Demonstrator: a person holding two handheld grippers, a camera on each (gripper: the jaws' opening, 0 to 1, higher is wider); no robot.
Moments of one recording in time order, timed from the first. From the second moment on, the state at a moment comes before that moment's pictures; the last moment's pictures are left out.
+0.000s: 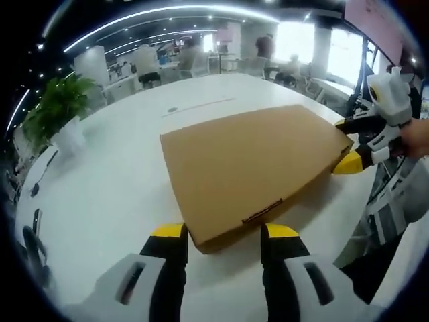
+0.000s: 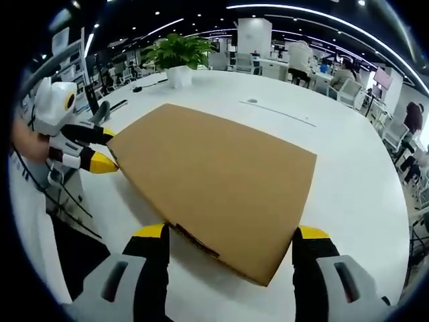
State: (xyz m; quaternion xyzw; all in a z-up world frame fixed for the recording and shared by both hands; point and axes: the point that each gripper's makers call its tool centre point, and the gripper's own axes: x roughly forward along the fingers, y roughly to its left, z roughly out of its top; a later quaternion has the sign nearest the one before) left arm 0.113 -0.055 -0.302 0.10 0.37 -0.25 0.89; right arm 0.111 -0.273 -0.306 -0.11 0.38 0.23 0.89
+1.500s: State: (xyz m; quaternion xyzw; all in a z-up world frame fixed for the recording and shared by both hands) left arm 0.090 -0.034 -0.303 0.03 0.37 -0.21 0.91; right arm 0.096 -0.251 -0.307 -0.11 0.38 0.24 0.89
